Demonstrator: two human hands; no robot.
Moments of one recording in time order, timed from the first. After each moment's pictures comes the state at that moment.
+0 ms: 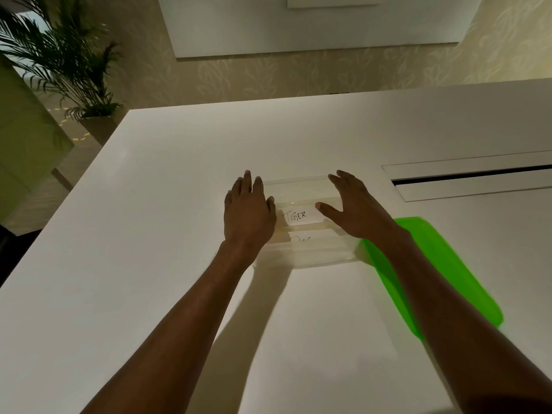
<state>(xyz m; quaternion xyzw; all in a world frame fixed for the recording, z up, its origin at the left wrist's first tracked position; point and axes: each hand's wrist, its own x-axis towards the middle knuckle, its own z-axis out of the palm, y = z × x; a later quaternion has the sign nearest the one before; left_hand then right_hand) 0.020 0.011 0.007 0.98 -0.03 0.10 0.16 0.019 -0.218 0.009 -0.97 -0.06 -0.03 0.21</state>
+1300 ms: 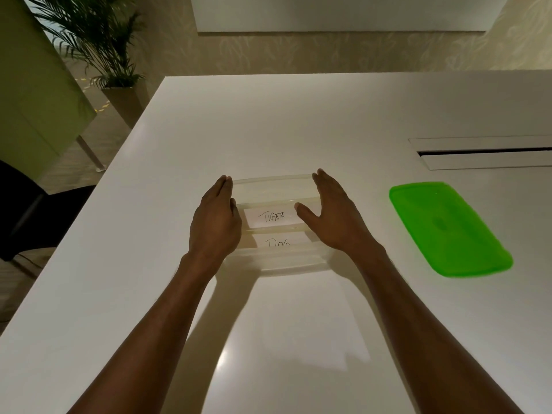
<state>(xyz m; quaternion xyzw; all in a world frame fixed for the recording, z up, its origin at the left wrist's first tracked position) -0.119 0.160 -0.009 0.96 0.02 0.10 0.28 -0.104 -0.080 -0.009 -0.96 -0.08 -0.06 0.27</state>
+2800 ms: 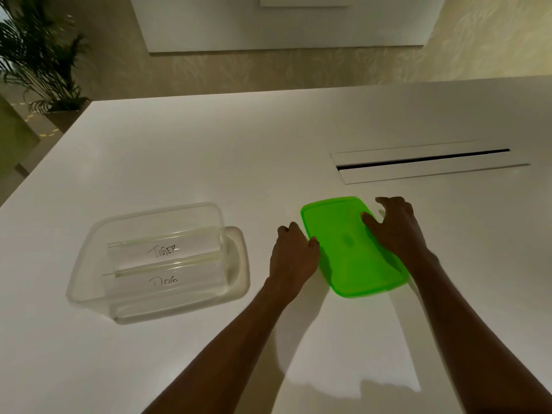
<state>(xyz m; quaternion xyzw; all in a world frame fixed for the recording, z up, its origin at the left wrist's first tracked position) -0.107 -0.165 -0.032 0.92 0.00 -0.09 0.38 -0.085 -0.398 -0.034 -0.96 0.14 -0.09 0.23</state>
